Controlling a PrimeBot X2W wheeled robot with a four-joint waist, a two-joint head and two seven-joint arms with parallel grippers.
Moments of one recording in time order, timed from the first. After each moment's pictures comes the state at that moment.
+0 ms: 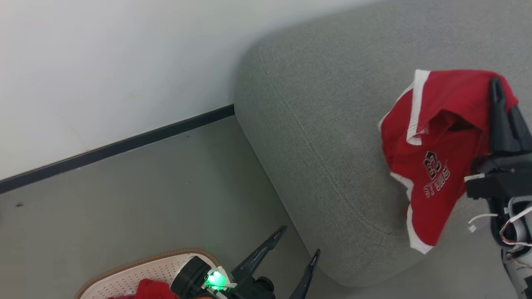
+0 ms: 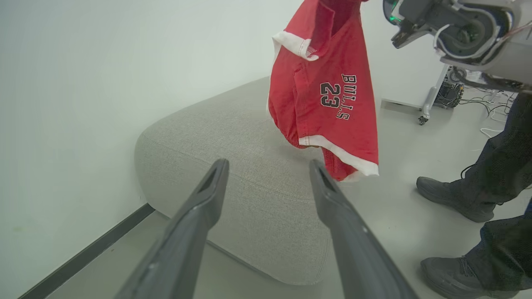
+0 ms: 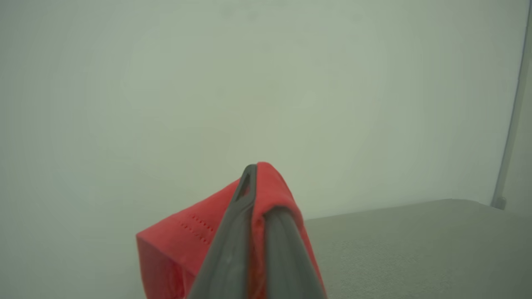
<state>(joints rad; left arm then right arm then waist) -0.21 0.20 -0.74 -0.17 -0.23 0.11 0.06 -0.50 -0.36 0.16 0.14 0.44 0.02 -0.25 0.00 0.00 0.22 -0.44</state>
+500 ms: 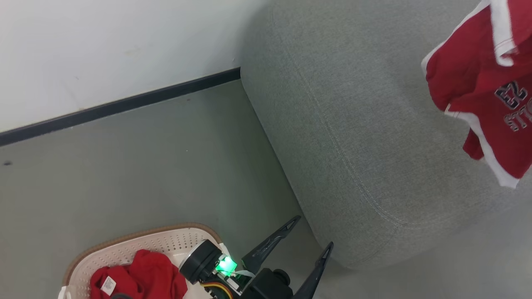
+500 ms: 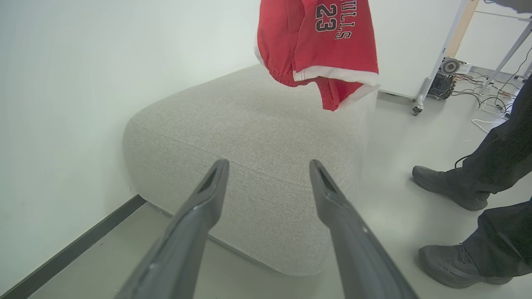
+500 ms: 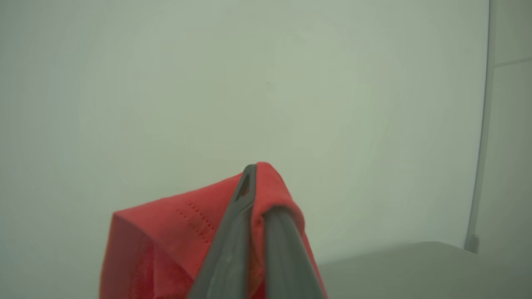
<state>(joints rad) -0.27 0.20 -0.78 -0.17 -0.19 0.08 0.09 -0.77 -0.43 0.03 0.28 0.47 0.06 -0.26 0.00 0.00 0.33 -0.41</state>
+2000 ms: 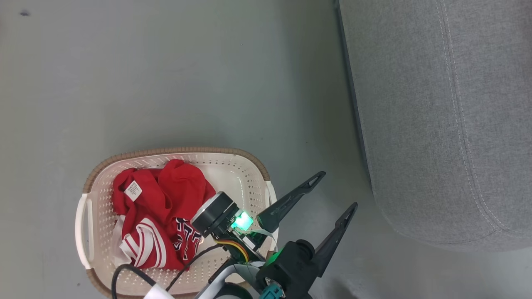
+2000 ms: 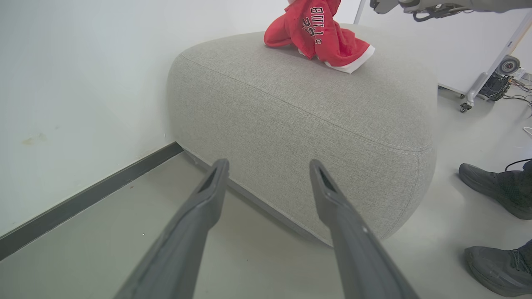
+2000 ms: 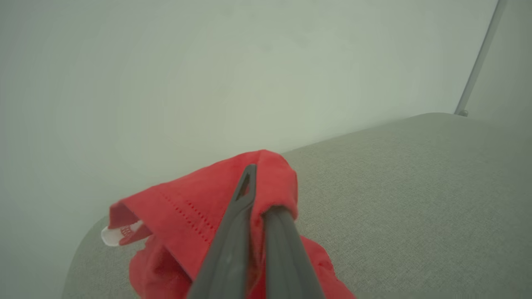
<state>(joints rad) -0.47 0.16 -0.80 -0.14 -0.10 0.04 0.08 -1.05 -0.55 -0.11 0.81 0.53 0.12 -0.26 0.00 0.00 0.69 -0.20</state>
